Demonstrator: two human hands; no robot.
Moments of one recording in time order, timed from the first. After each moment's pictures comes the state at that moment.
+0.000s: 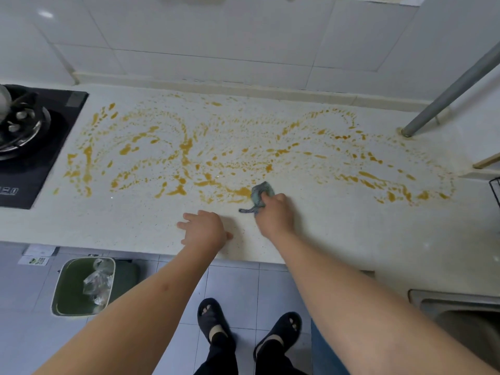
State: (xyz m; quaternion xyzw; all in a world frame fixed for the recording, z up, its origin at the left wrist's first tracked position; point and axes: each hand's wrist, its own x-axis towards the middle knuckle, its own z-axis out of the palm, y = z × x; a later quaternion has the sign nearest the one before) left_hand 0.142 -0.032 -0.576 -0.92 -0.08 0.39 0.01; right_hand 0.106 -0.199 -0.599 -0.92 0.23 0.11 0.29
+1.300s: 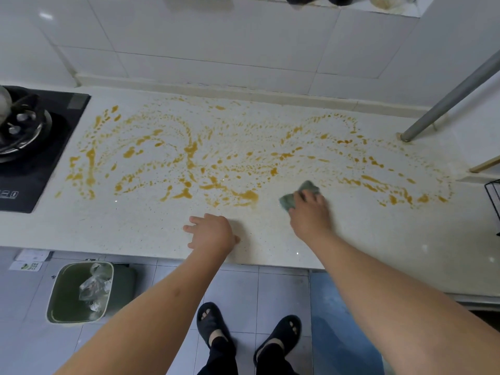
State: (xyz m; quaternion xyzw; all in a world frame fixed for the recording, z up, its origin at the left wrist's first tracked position) left_hand 0.141 -0.029 -0.571 -0.92 -0.03 0.39 0.01; right_hand 0.093 -0.261 -0.588 -0.98 0.15 0.13 0.05
